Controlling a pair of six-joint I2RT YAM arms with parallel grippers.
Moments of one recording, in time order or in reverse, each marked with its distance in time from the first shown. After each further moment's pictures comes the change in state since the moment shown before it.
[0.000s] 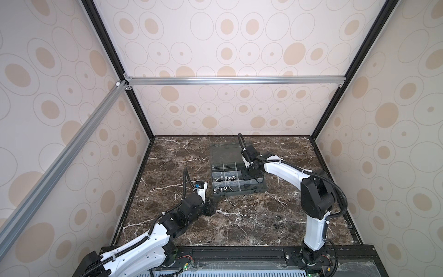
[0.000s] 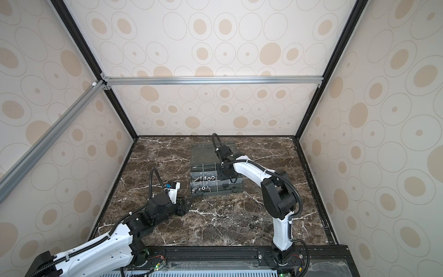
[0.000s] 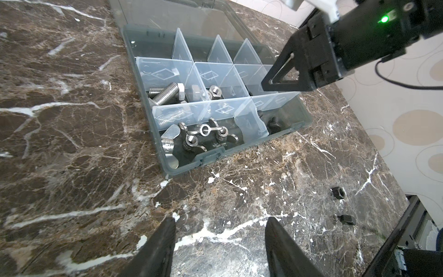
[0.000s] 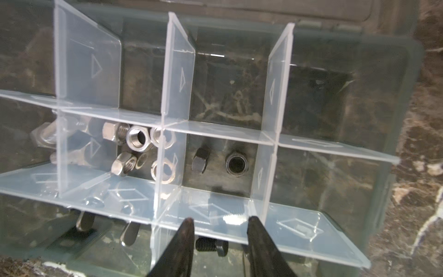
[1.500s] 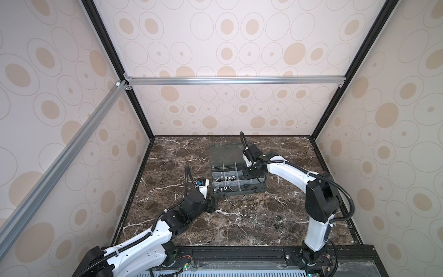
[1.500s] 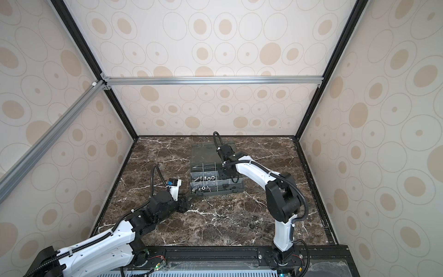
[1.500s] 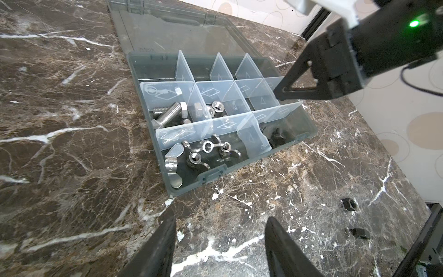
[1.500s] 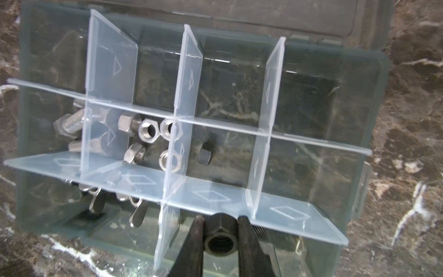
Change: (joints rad) left arm 0.000 0.050 0.034 0.038 -0.049 0.051; right arm -0.001 0.009 0.018 -0.005 -0.004 -0.029
